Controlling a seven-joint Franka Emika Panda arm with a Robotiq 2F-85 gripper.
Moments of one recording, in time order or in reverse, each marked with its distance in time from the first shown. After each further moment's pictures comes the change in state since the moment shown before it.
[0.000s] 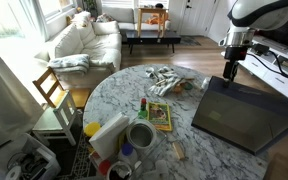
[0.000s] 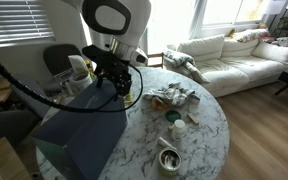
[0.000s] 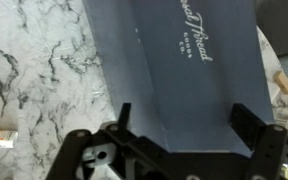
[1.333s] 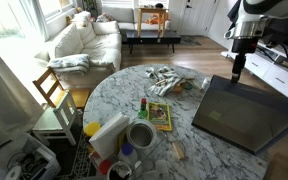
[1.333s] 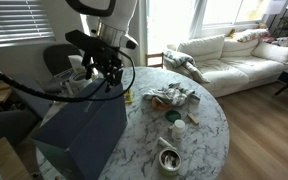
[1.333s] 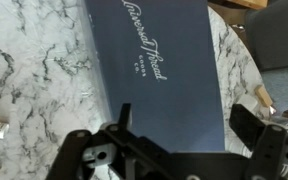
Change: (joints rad) arm 0.054 -0.116 -0.032 -0.042 -0.018 -0.054 -0.043
